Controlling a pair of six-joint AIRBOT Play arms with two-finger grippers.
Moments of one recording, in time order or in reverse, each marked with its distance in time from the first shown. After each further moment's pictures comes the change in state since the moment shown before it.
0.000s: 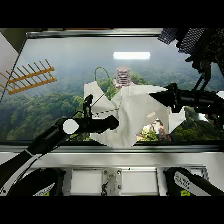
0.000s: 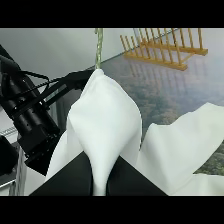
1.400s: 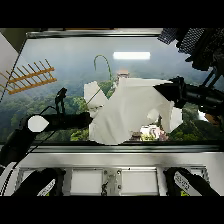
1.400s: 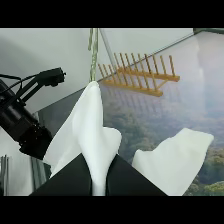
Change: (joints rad) left arm 0.325 0.228 0.002 0.182 -0.330 0.003; right arm 0.007 0.124 0.000 0.103 -0.134 0.115
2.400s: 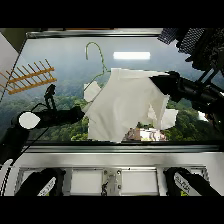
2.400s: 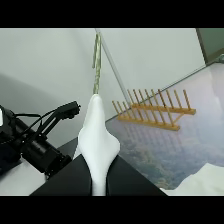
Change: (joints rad) left arm 0.153 0.001 0.001 0.007 -0.005 0.066; right arm 0.097 0.002 0.000 0.159 -0.090 0.044
